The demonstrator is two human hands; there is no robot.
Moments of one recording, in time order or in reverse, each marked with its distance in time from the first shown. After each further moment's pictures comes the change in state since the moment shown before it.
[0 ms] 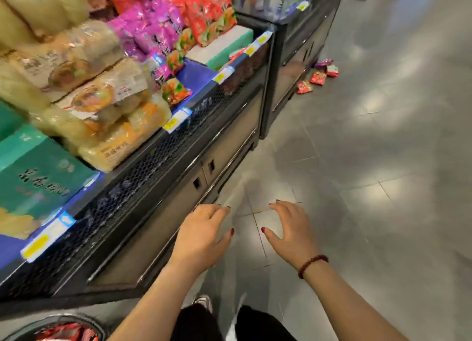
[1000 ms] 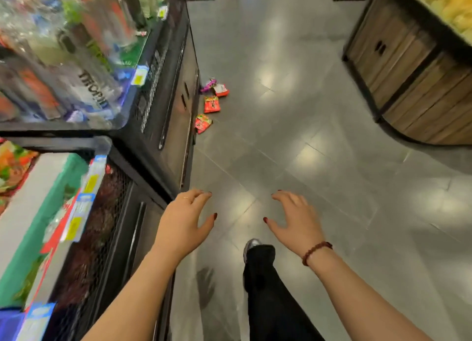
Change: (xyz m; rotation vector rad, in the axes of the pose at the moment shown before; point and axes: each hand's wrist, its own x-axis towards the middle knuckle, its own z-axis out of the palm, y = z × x) left_hand 0.635 0.116 0.063 0.029 -0.132 0.527; right_hand 0.386 0.283 -0.183 0.029 0.182 0.576
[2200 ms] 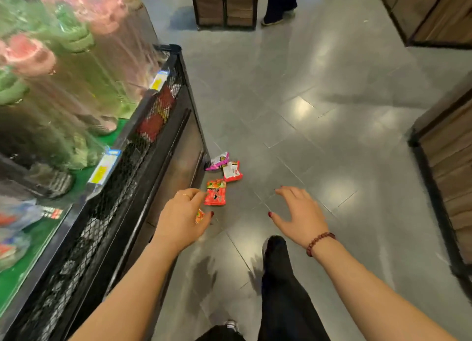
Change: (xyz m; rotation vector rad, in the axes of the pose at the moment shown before) left_hand 0.810 -0.164 -0.002 0.007 -0.008 -0.209; right_hand 0.863 0.068 -0.194 -0.101 -0.077 -0.243
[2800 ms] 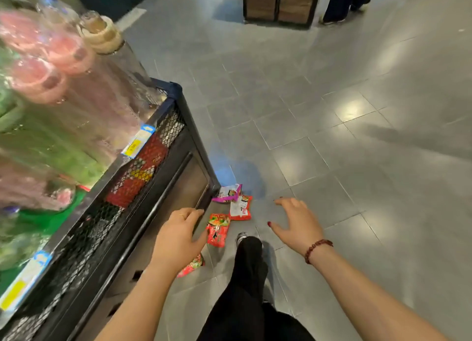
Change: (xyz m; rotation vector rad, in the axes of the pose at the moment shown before) left_hand 0.274 -0.019 0.023 -0.022 -0.038 -0.380; right_hand 0.355 0.092 -0.041 0.063 -0.230 -0.144
